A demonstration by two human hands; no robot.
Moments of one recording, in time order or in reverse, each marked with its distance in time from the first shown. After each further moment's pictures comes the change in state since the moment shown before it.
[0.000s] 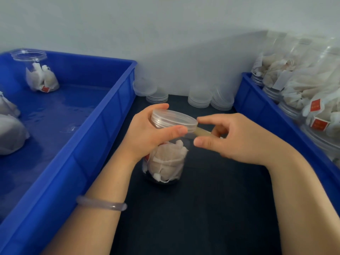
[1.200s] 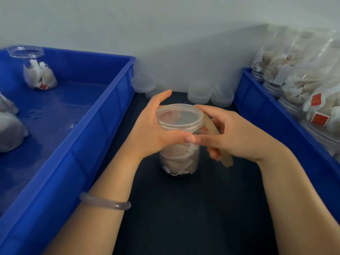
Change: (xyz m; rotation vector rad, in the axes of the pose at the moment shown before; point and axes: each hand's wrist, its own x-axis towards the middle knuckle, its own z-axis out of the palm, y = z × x) left_hand 0.000 0.001 0.006 0.167 -0.055 0.136; right_hand 0.007 0.011 0.009 0.362 -0.047 -0.063
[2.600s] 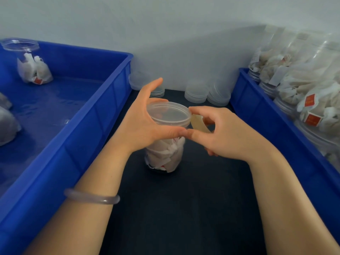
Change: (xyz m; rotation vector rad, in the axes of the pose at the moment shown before) left_hand 0.000 0.008 -0.008 0.060 0.036 0.007; right_hand -0.005 -0.016 0.008 -0.304 0.099 0.000
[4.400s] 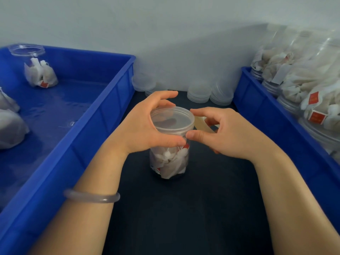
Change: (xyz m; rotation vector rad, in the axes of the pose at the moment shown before) left_hand -0.004 0.008 -0.013 0.144 -0.186 0.036; right_hand 0.001 0.010 0.001 -0.052 0.034 0.052
